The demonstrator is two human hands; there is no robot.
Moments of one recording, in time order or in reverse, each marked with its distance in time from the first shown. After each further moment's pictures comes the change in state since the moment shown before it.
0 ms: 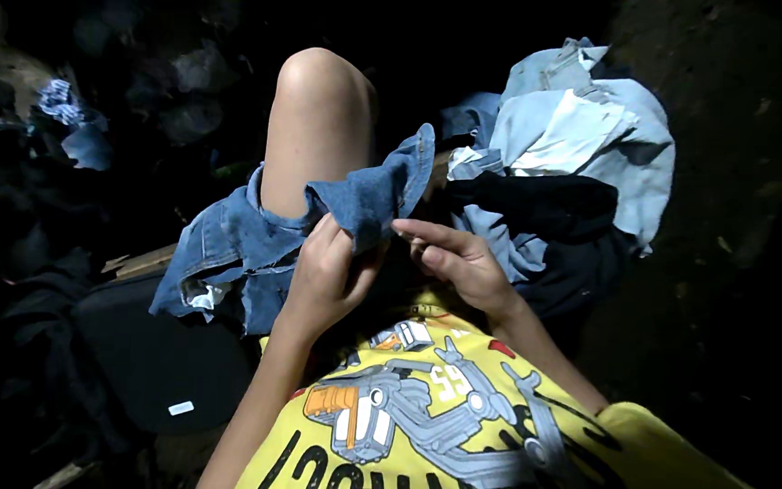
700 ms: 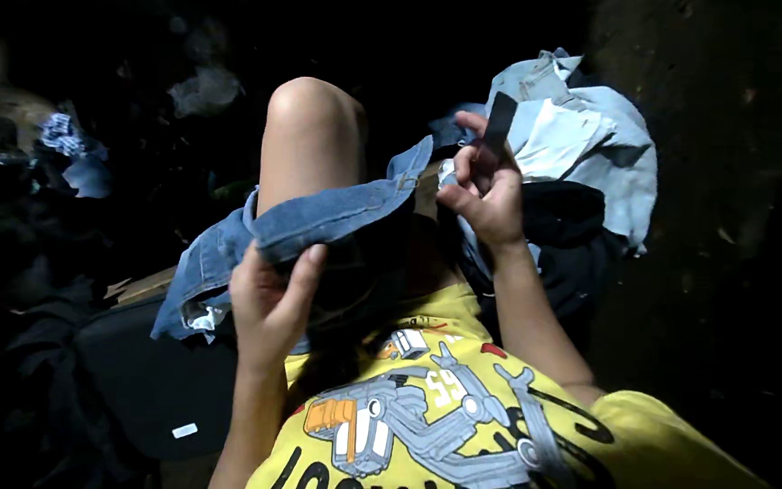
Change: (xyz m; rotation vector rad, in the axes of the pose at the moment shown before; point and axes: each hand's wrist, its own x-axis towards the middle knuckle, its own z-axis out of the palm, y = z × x) left_hand 0.005 0.014 -0.032 -0.414 0.230 -0.339; right_hand 0.052 0.006 -0.055 -0.367 0.369 -0.243
